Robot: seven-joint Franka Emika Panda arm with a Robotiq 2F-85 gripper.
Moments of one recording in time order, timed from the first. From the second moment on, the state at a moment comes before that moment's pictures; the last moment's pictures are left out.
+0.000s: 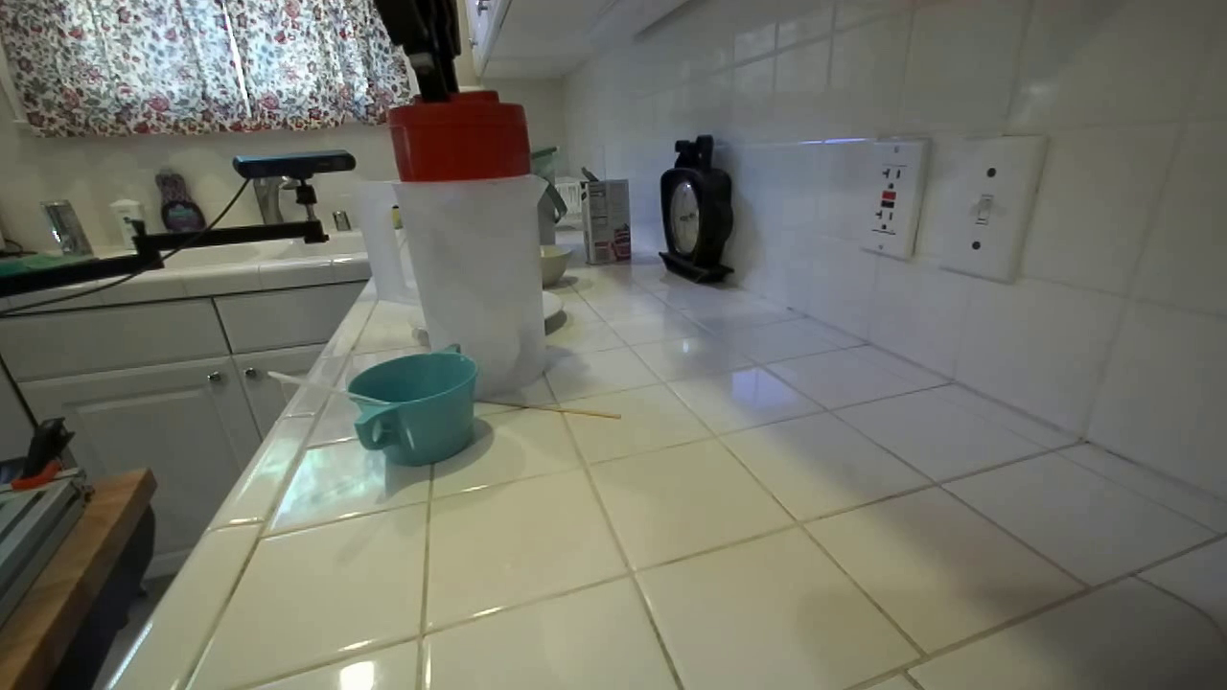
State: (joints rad) arm -0.02 -0.29 0.10 -2.16 -0.02 1.99 0.65
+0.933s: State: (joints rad) arm -0.01 -0.31 0.12 -2.16 -0.01 2.00 0.65
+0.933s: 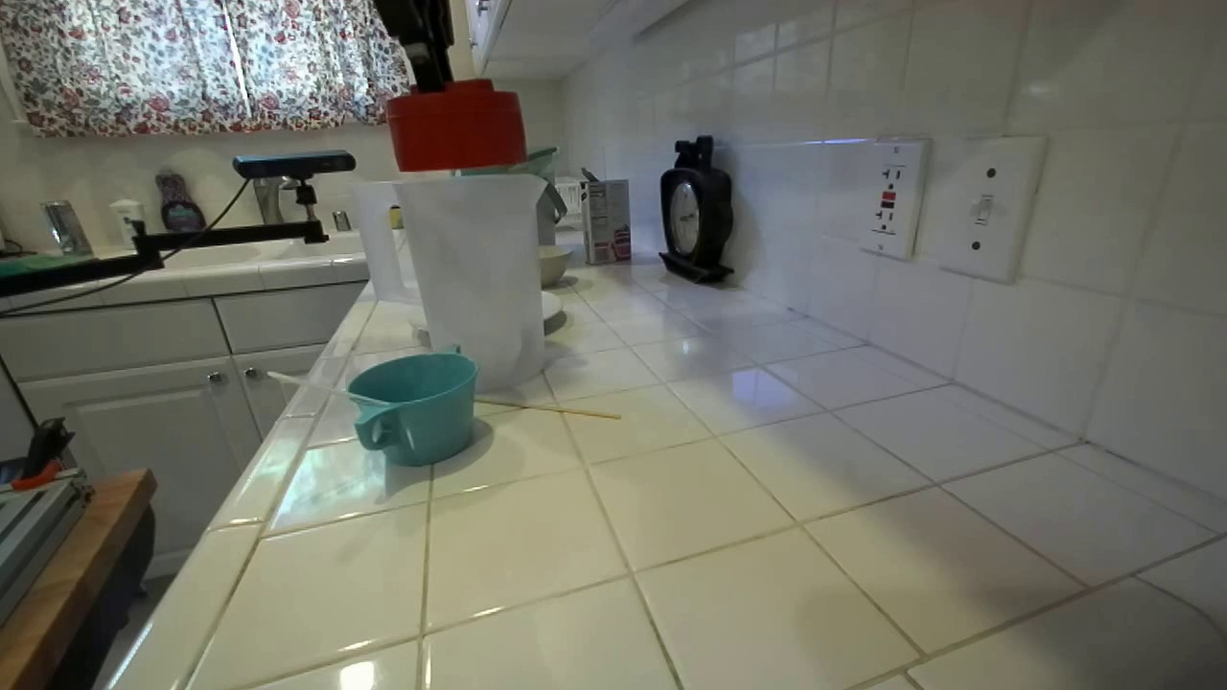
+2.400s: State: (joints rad) arm -0.01 -0.31 0.12 -2.19 -0.01 2.00 0.65
